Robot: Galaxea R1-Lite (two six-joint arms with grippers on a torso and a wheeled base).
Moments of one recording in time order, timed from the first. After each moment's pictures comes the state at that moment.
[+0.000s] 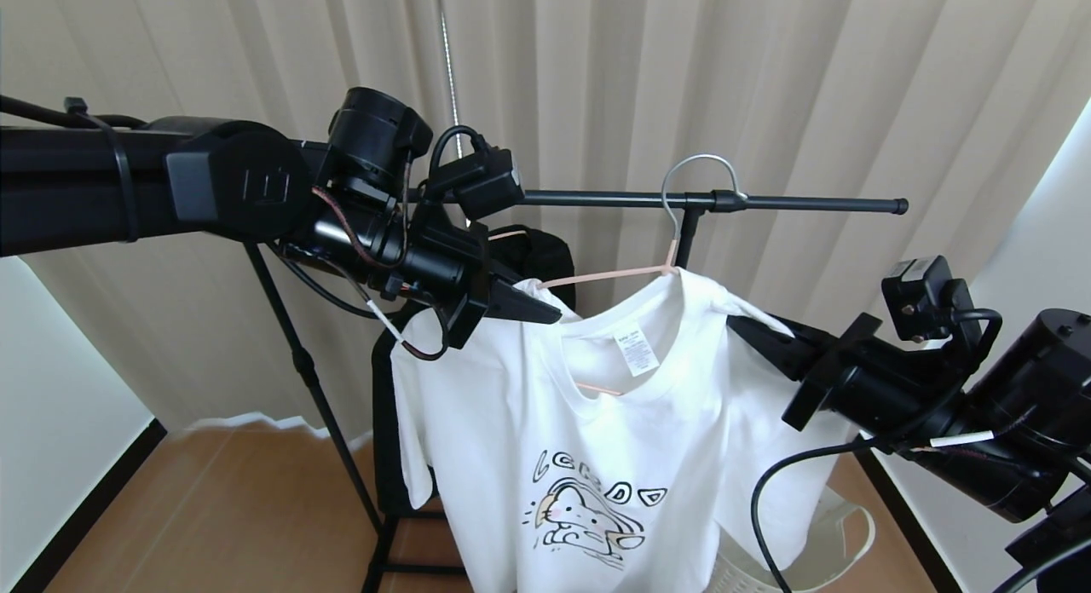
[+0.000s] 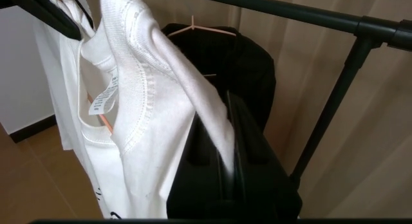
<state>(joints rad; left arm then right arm) -0.44 1.97 -1.75 0.52 -0.79 0.78 0.37 1.72 -0.37 -1.44 0.31 0.01</state>
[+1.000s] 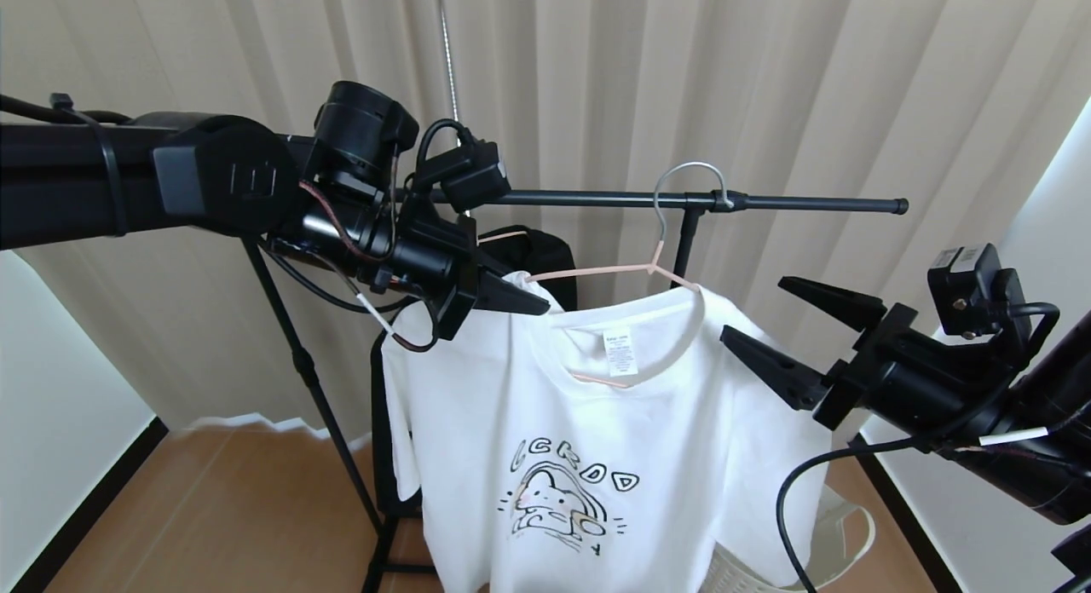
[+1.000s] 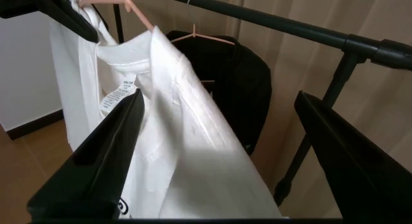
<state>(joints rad) -0.41 1.97 -1.75 0.51 -0.79 0.78 0.34 1.64 -0.36 -1.36 0.36 -0.02</state>
